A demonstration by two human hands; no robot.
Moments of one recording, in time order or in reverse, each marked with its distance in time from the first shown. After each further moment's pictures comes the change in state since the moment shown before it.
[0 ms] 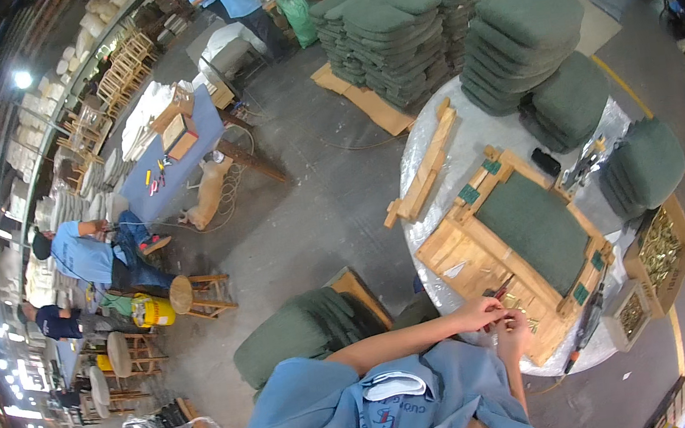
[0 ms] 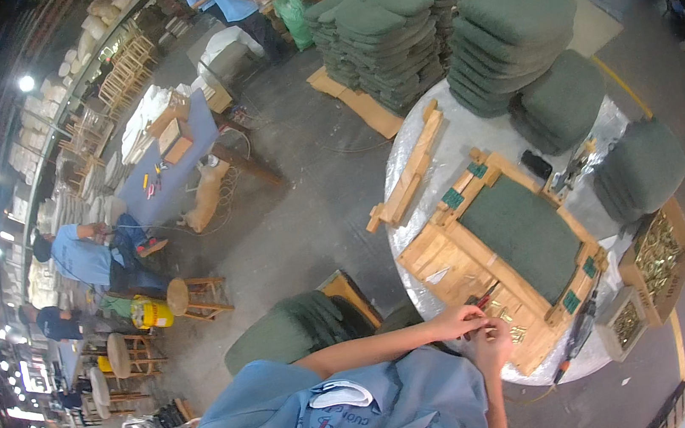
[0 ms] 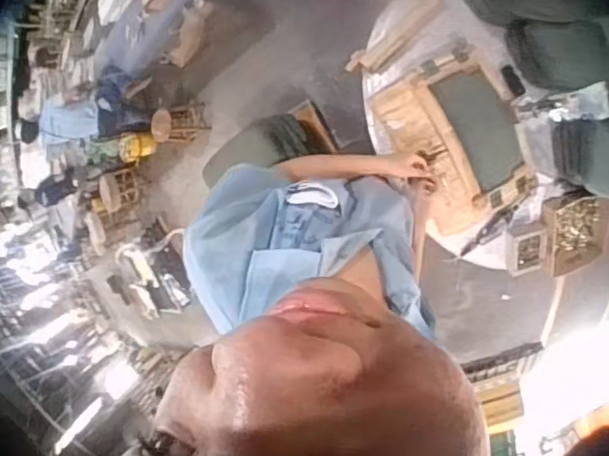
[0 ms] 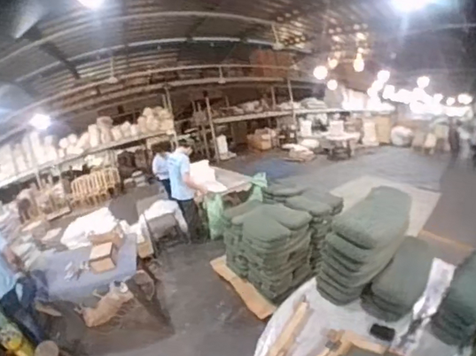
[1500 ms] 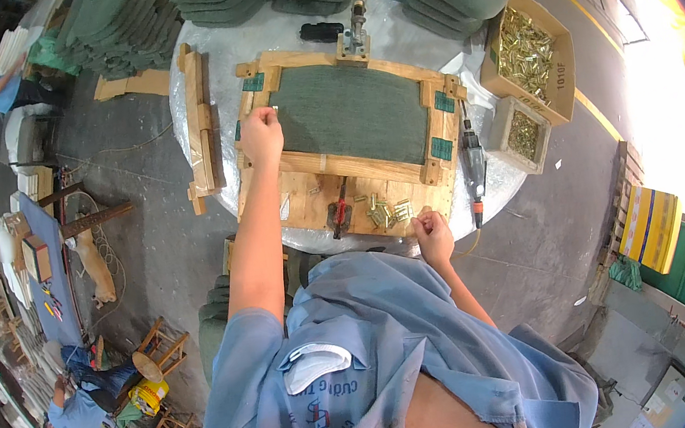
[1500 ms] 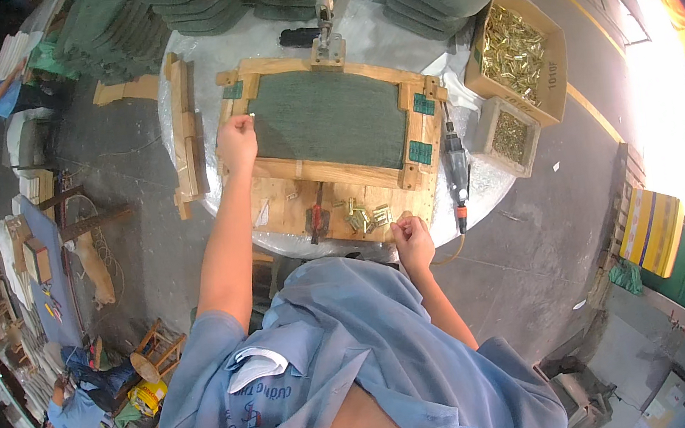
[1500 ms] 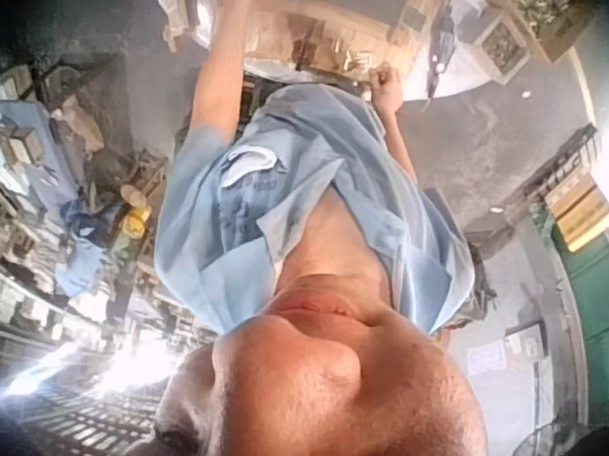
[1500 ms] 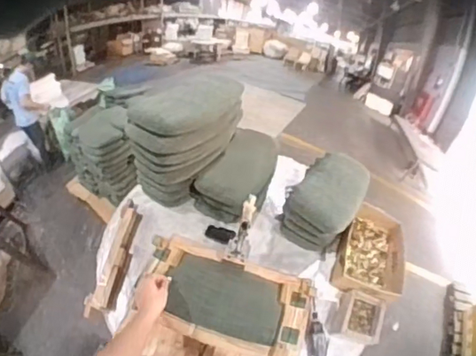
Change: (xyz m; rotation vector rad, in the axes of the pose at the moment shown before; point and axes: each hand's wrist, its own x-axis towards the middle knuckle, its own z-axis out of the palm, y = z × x) left_hand 0.190 0.092 -0.143 0.808 1.000 0.256; right_hand -0.004 0.103 -0.080 -0.346 0.220 0.359
